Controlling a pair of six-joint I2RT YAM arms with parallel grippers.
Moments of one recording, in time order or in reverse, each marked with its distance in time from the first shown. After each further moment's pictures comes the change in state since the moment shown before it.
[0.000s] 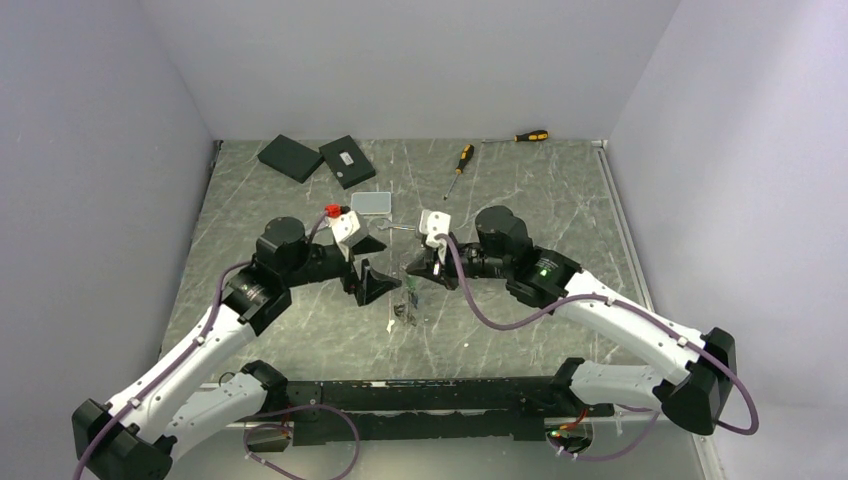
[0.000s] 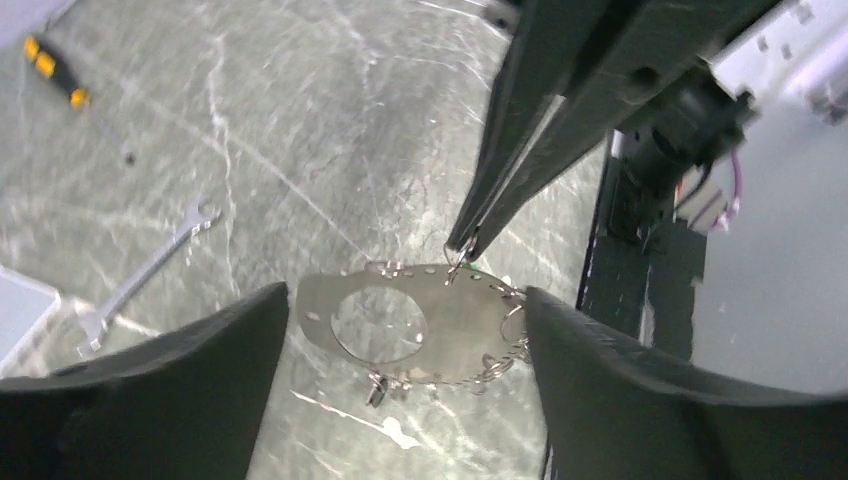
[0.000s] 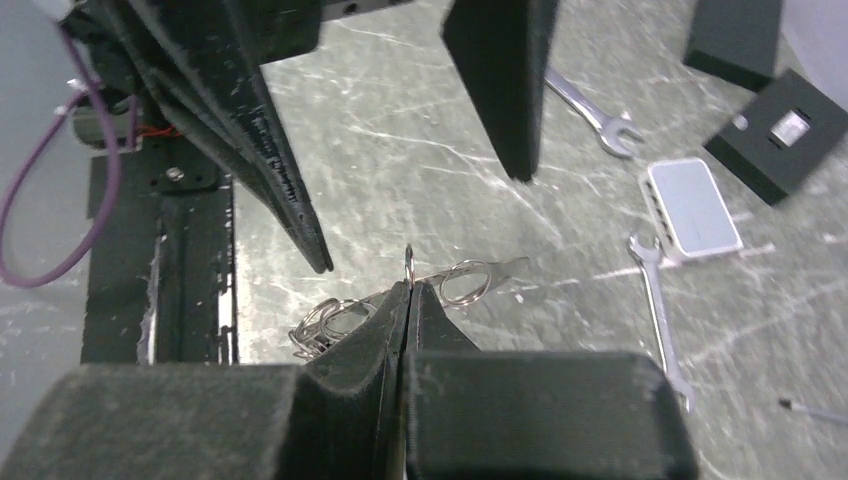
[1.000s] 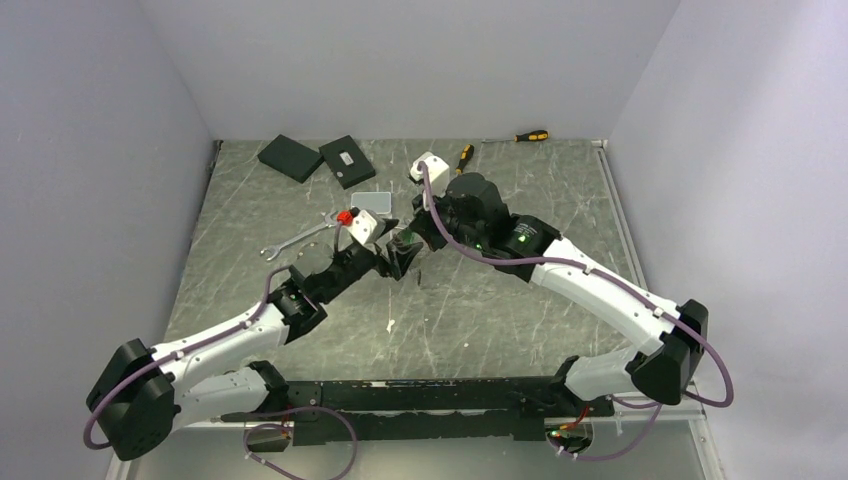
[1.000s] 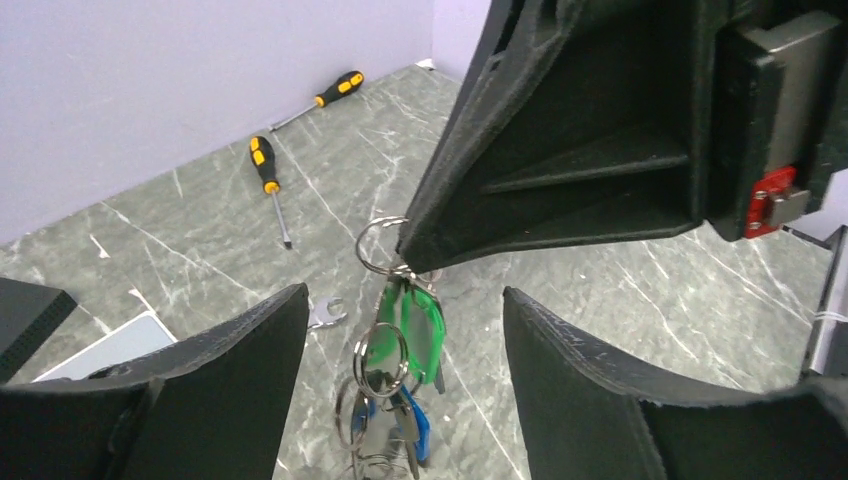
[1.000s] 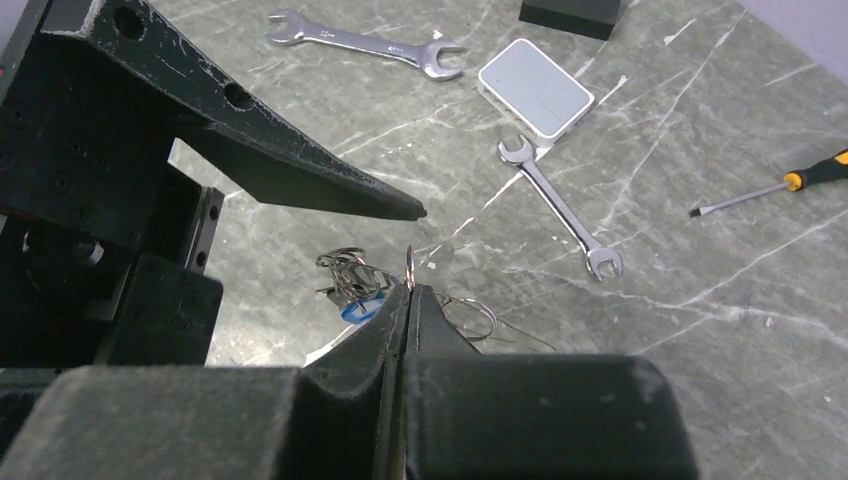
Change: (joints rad) left arm -0.220 0.178 -0.203 0.687 -0.636 -0.110; right arm 0.003 0.217 0.328 -0.197 0.519 0.335
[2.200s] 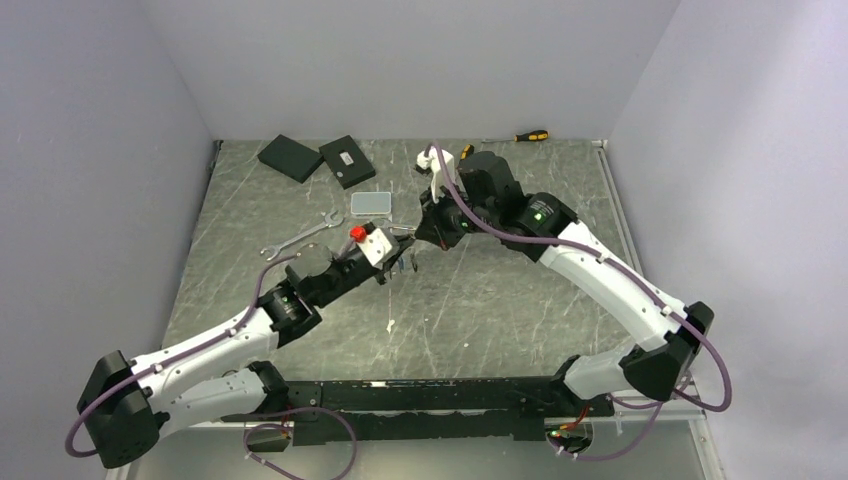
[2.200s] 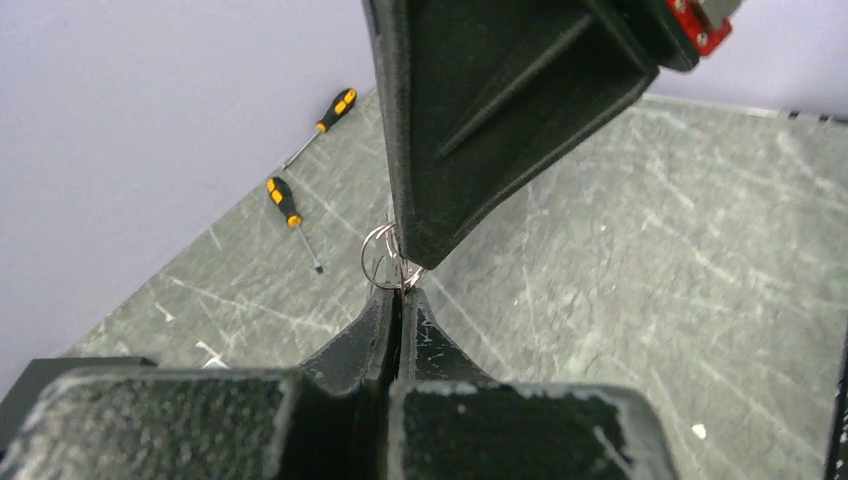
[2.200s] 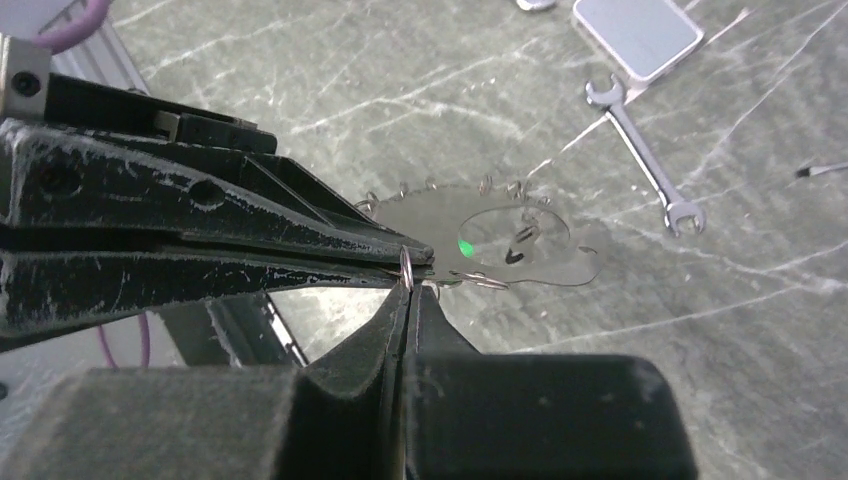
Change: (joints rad) left arm -0.052 -0.080 0.040 -0.131 0.050 0.258; right arm -0.071 0.014 0.160 -0.260 -0.235 0.021
